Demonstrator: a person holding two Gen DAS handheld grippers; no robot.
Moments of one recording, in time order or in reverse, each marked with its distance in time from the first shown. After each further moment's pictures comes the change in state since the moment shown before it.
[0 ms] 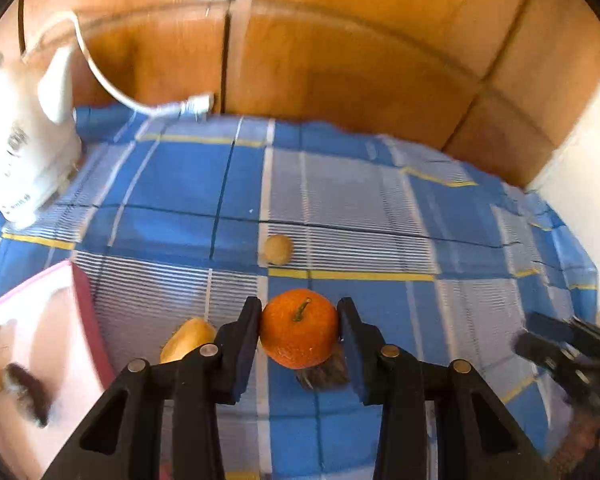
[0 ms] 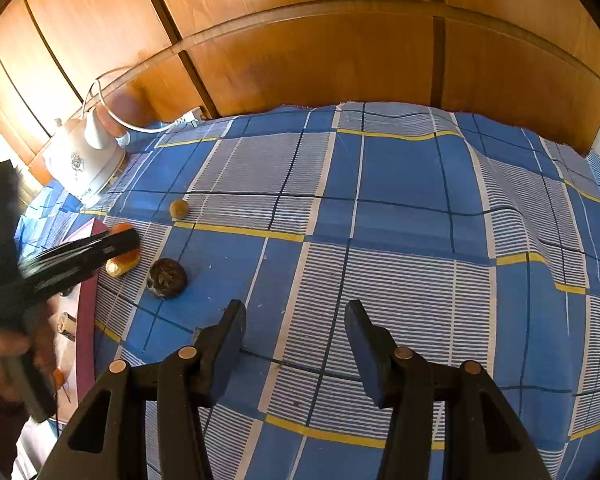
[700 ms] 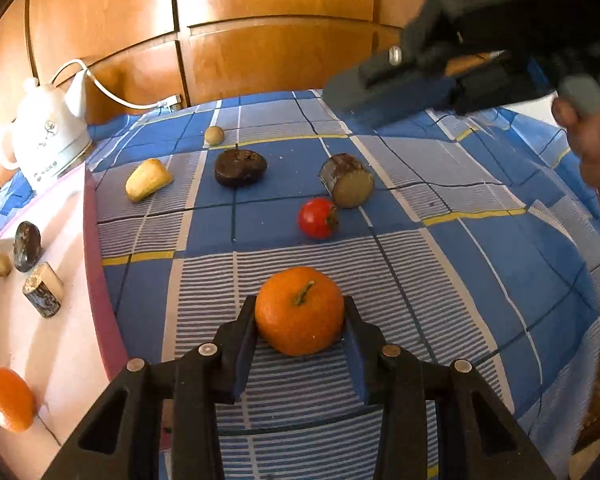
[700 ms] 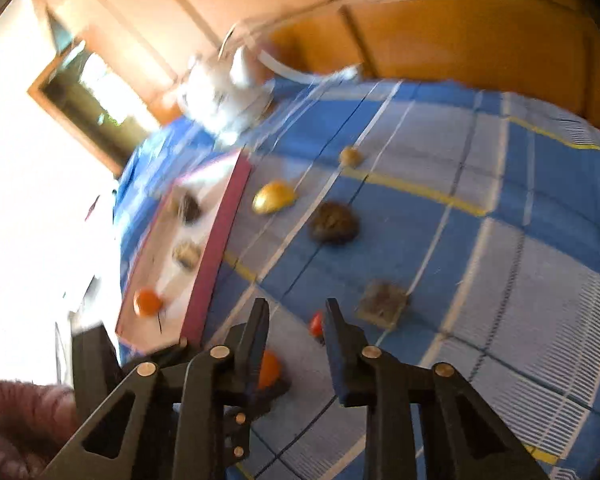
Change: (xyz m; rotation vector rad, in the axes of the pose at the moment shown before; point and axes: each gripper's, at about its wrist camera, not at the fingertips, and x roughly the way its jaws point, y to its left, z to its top) left arm -0.029 -0.066 -0.178 0.218 -0.120 0.072; right arm 0.007 0.073 -0.030 -0.252 0.132 0.429
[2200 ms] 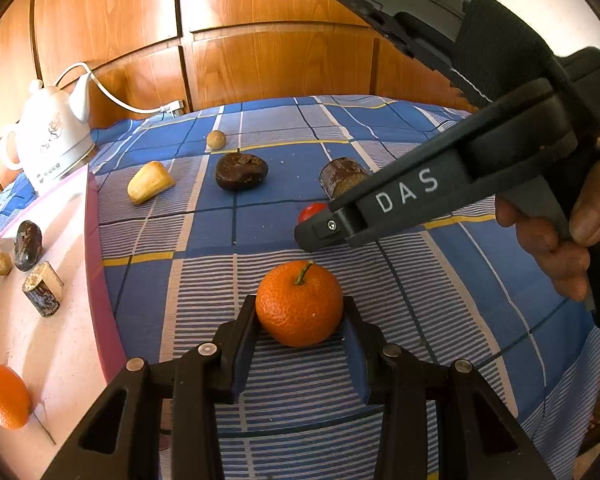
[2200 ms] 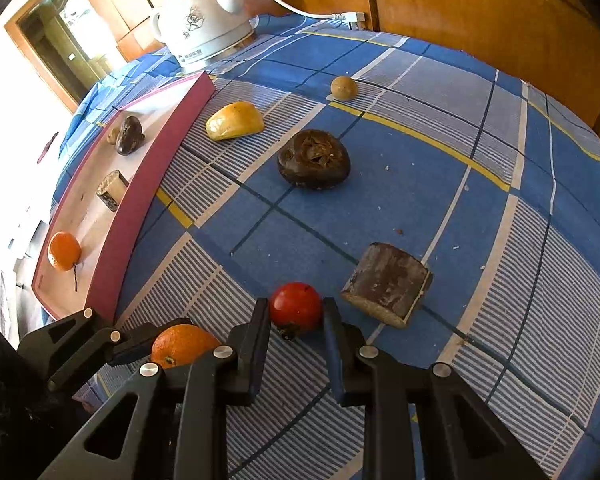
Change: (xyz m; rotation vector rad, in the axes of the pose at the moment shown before) left arm -0.006 -0.001 -0.008 0.003 -0.030 0.004; right arm 0.064 0.001 -0.014 -0.107 0.122 -0.209
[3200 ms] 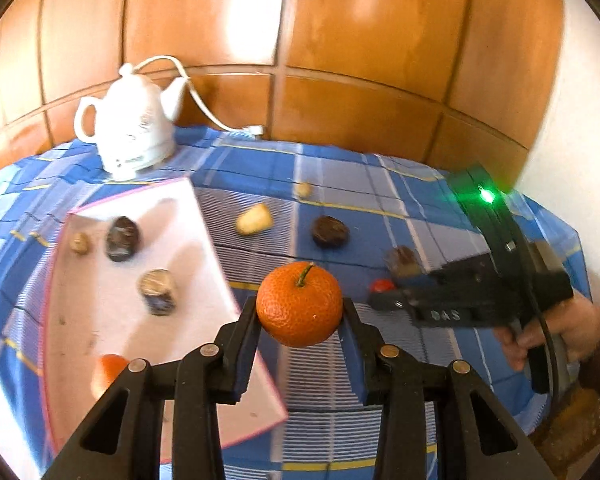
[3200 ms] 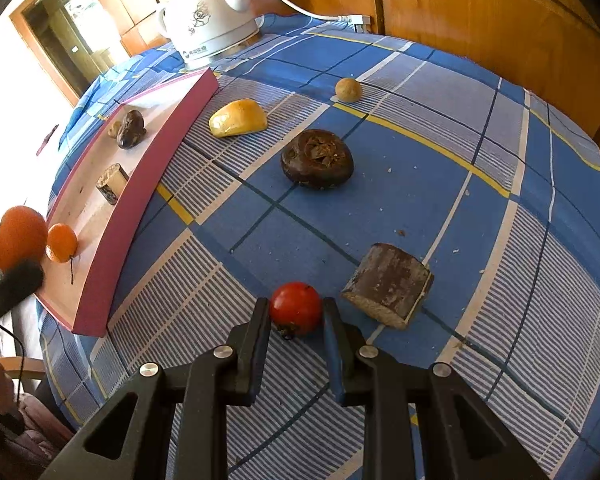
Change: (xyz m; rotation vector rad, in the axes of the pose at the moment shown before) left arm -0.082 0.072 0.031 -0.251 -0.061 0.071; right arm 0.001 0.005 0.000 -0.030 -0.003 -0.019
